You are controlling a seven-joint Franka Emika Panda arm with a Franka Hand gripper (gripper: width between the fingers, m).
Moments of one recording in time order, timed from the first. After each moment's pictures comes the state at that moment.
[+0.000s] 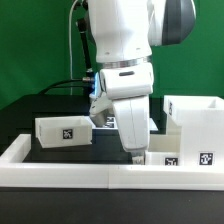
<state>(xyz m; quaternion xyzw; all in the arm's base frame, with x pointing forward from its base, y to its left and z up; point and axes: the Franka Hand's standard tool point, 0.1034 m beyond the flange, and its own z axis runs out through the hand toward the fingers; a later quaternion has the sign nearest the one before) 0.591 -0.005 0.022 -0.72 -0.69 -0.05 0.07</state>
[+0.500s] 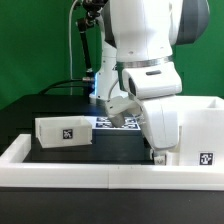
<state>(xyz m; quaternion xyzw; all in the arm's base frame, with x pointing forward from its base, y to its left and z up) 0.594 0.020 0.024 -0.68 -0.73 -0.05 0.07</state>
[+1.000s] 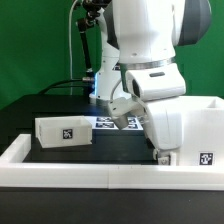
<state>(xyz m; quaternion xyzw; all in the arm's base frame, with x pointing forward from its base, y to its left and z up) 0.593 0.032 0.021 -0.68 -0.73 -0.05 0.07</state>
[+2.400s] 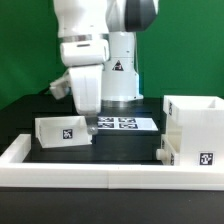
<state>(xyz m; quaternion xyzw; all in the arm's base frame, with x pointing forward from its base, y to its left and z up) 0.526 -0.089 0.053 -0.70 -0.71 -0.06 0.02</state>
